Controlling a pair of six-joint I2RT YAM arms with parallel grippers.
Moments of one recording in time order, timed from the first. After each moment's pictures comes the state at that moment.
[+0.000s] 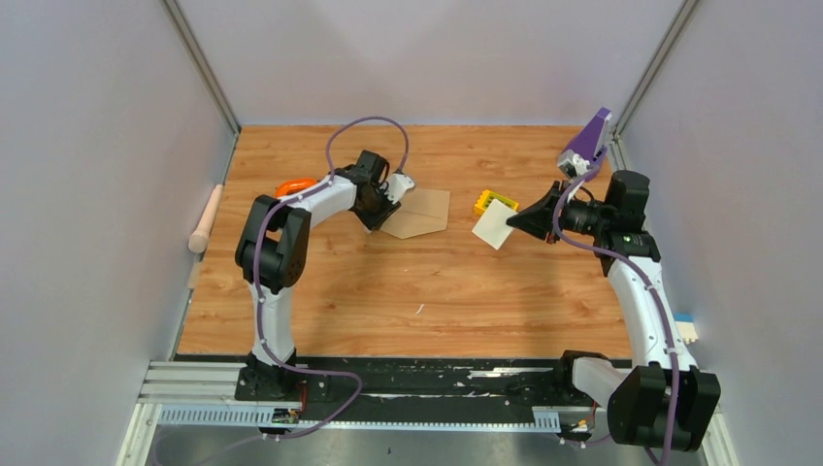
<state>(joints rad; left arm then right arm) -0.42 2.03 1.45 -0.55 0.13 0.48 -0.10 1.08 0.88 -0.21 -1.27 -0.04</state>
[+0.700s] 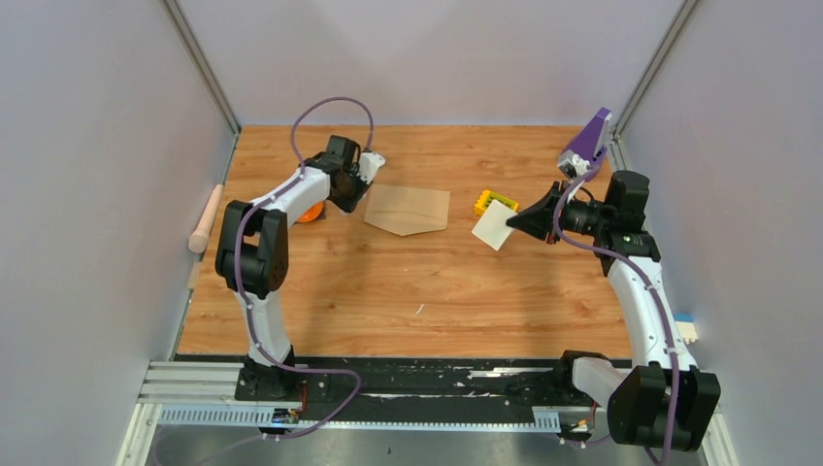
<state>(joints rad) -0.31 1.95 1.45 -0.56 0.06 0.43 -0.10 1.08 0.88 -0.21 -1.28 -0.04</state>
